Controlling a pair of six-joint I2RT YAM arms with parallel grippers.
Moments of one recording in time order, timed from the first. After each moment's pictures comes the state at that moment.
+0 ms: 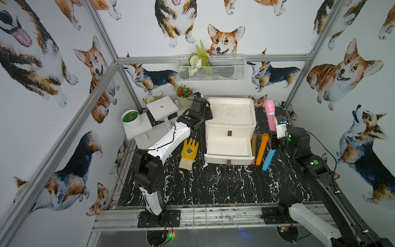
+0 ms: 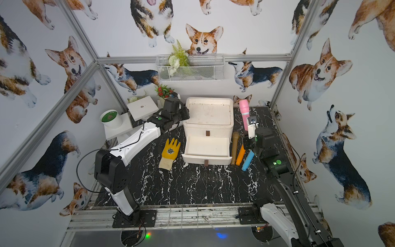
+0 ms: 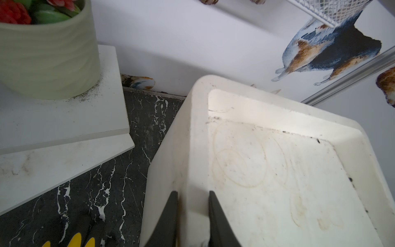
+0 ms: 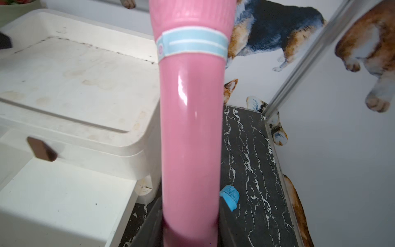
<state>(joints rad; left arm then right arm) -0.54 1.80 1.60 -0.37 -0.11 -0.56 0.26 0.85 0.92 -0.49 0.18 -0.03</state>
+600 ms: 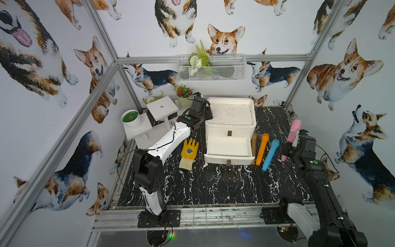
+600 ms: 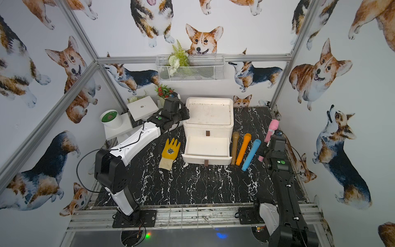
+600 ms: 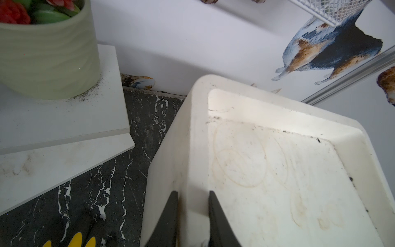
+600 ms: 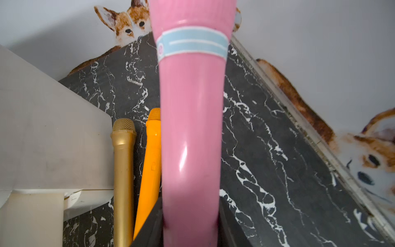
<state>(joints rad) -0.54 1.79 1.61 -0.38 -0.11 -0.56 -0.15 0.90 0.69 -0.49 0.01 0.29</state>
